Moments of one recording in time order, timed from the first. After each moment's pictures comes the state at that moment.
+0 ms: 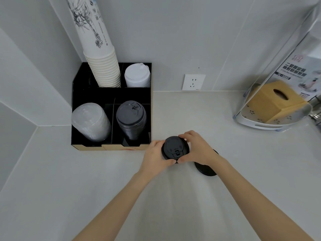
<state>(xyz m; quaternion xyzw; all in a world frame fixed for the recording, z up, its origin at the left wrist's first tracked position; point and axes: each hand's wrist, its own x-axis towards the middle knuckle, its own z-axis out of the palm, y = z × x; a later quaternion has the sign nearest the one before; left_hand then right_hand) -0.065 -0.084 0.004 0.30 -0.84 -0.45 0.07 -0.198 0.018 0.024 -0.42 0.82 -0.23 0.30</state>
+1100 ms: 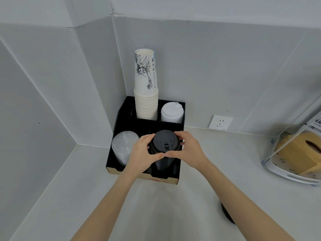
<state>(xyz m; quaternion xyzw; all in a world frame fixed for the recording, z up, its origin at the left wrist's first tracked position) -0.021 -0.208 0.078 0.32 -0.81 -0.42 0.25 -0.158 -0.113 0.095 -0.46 0.75 -0.42 0.23</state>
